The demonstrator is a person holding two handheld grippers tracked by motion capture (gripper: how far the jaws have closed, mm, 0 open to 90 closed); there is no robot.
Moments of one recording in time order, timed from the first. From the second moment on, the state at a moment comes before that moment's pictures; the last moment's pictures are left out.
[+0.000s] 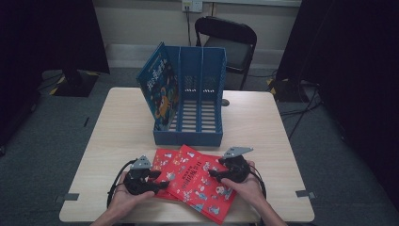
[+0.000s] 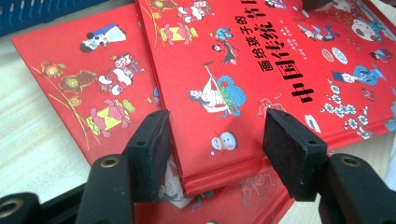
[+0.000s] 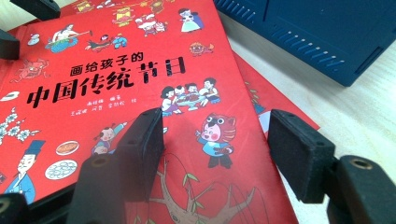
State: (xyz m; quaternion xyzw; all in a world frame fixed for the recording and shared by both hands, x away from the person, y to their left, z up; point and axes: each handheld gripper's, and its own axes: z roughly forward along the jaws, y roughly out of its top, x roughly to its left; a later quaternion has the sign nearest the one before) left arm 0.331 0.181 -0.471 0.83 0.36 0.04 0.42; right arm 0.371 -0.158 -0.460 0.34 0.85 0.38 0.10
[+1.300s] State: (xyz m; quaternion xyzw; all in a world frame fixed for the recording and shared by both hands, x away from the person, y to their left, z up) left arm 0.363 0.164 -0.466 0.83 0.37 0.08 0.40; right arm 0.353 -0.175 -0.454 0.34 0.86 0.36 0.12
